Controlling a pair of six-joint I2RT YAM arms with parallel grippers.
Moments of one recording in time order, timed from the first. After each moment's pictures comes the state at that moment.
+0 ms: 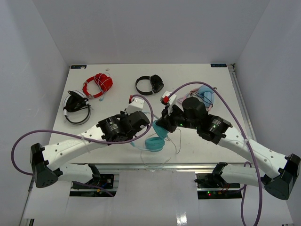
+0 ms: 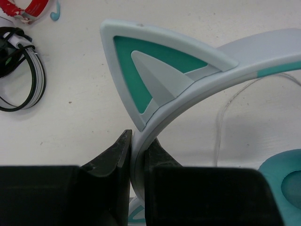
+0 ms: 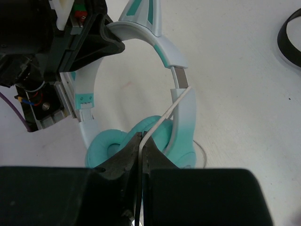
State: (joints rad) left arm -1.07 1.23 1.16 -0.96 -0.77 -0.51; right arm 0.92 1.07 1.02 -0.34 -0.26 0.05
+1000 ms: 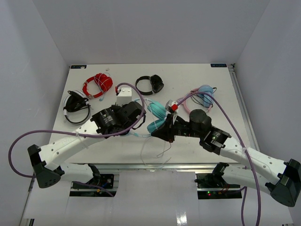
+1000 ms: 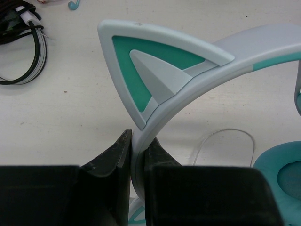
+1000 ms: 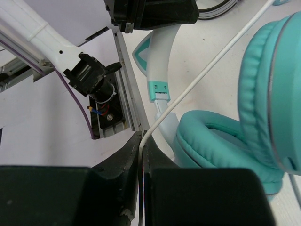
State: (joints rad) left arm -1.00 1.25 1.32 -1.07 -0.81 -0.76; right arm 0.93 0.95 0.71 0.08 -0.49 0.30
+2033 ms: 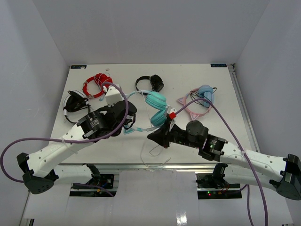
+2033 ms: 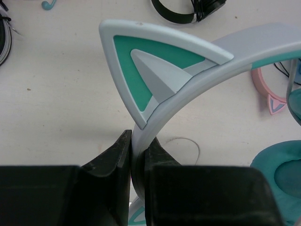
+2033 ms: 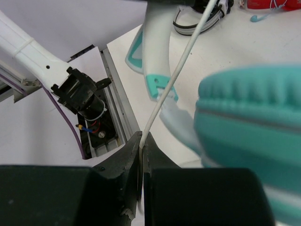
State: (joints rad) left arm -0.99 1.13 1.32 -1.00 -0.77 -0.88; right arm 1.12 0.93 0.65 0.19 -0.17 0.31
